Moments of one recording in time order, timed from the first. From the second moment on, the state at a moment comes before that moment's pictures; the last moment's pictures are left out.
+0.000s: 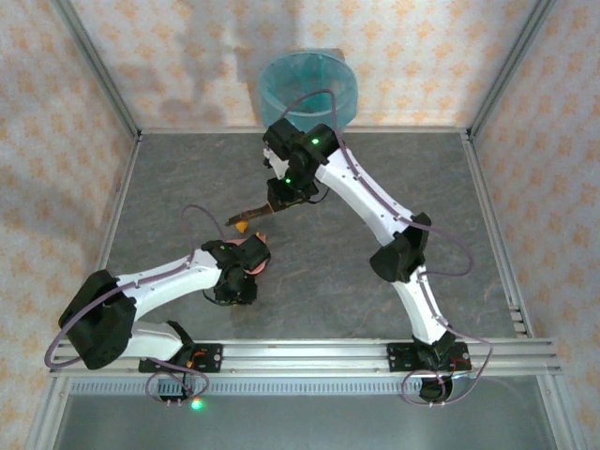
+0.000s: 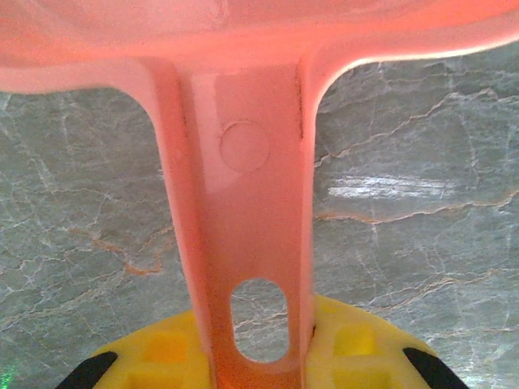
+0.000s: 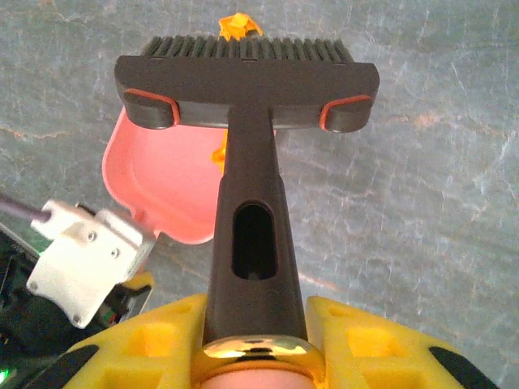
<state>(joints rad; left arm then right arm) -0.71 1.33 0.74 -0.96 0.00 -0.82 0.79 2.18 2.49 -1.55 -0.19 0.28</state>
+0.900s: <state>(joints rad) -0.70 1.32 0.74 -1.00 0.10 -0.78 0.75 1.54 1.44 -0.79 0.01 0.48</state>
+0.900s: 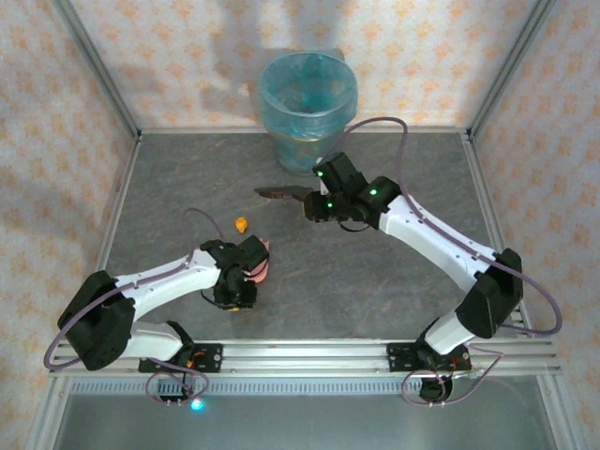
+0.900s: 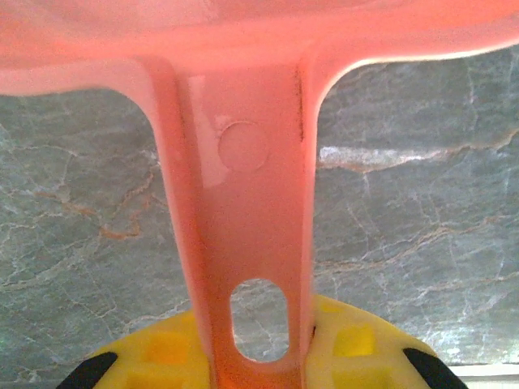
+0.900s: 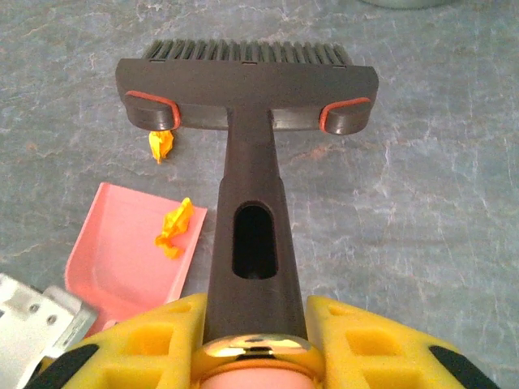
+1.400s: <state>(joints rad) -0.70 1.36 0.78 -1.06 0.21 -0.77 0.80 1.72 1.45 -0.67 0.12 0.40</state>
